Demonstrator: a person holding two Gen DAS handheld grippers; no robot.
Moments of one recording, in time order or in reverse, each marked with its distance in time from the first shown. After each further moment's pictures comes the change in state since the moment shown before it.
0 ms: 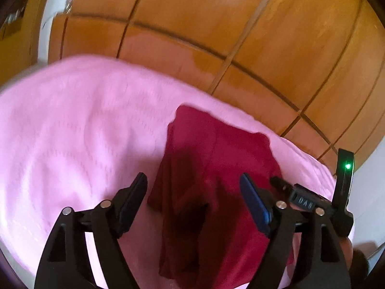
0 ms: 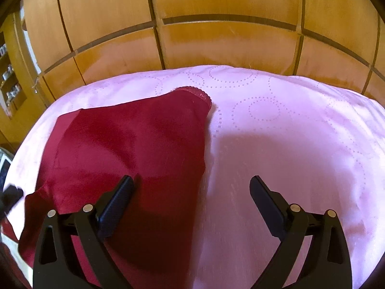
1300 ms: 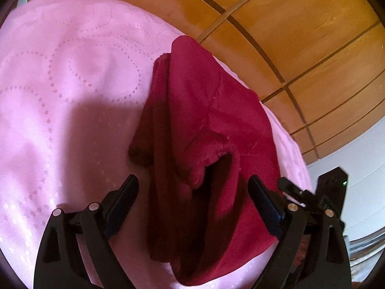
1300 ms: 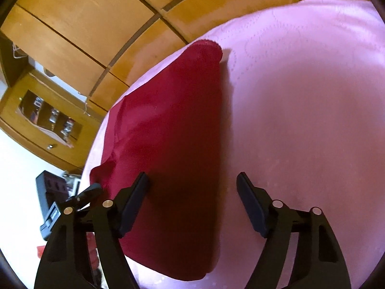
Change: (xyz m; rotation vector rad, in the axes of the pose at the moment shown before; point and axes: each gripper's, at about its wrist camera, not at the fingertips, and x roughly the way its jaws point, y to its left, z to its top) left arm 0.051 0.045 -0.026 -0.154 0.300 -0.263; right arm -0.014 -0.047 -0.062 0.307 0.147 0.470
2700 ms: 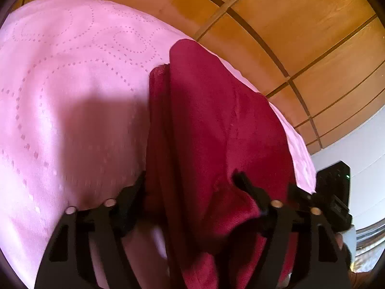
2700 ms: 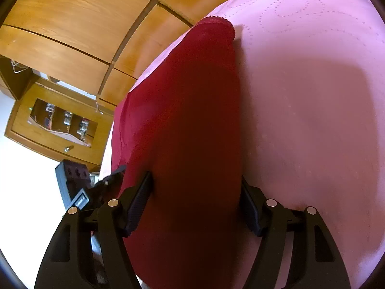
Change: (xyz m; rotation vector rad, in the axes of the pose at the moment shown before) left arm 0.021 0.010 0.032 0.075 0.047 0.003; right arm 0.027 -0.011 0.017 0.086 0.103 0.118
